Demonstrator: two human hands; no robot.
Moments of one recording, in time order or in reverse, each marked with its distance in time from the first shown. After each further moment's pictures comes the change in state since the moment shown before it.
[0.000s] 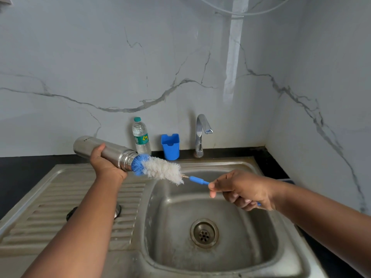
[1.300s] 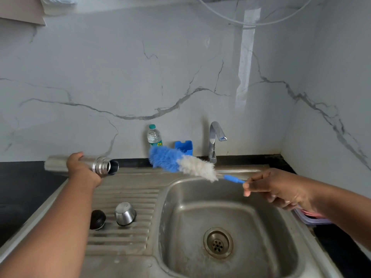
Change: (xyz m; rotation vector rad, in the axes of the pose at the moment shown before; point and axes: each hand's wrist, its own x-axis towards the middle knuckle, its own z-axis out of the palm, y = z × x) left_hand 0.005 0.098 -0.025 0.223 0.257 0.060; right_hand -0.017 0.001 -0.031 -0.106 0.151 -0.012
